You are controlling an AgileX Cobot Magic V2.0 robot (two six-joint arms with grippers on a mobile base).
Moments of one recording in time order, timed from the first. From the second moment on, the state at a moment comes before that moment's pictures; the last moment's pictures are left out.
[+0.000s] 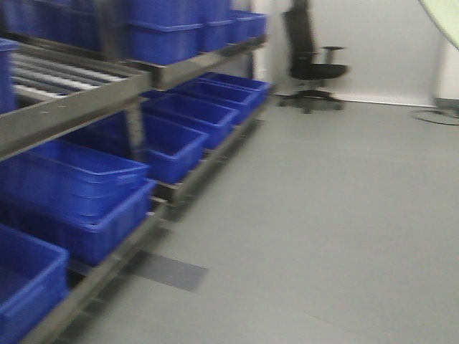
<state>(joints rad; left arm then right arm) -0.17 0.00 0.01 -0.03 0.03 0.03 0.26 0.14 -0.61 -0.30 0.52 0.08</state>
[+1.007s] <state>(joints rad) -0.17 0.00 0.01 -0.03 -0.03 0.03 0.26 0.14 -0.61 -0.30 0.52 0.08</state>
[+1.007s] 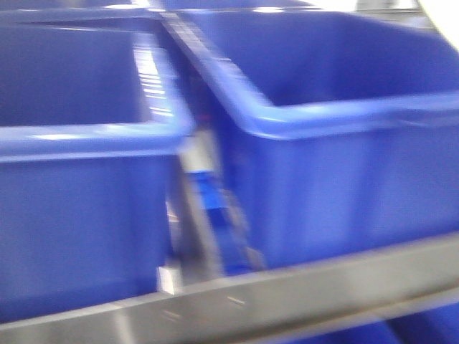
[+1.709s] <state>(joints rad) -0.17 0.00 0.01 -0.03 0.02 0.03 0.26 0.14 -0.61 -0.30 0.52 0.08</state>
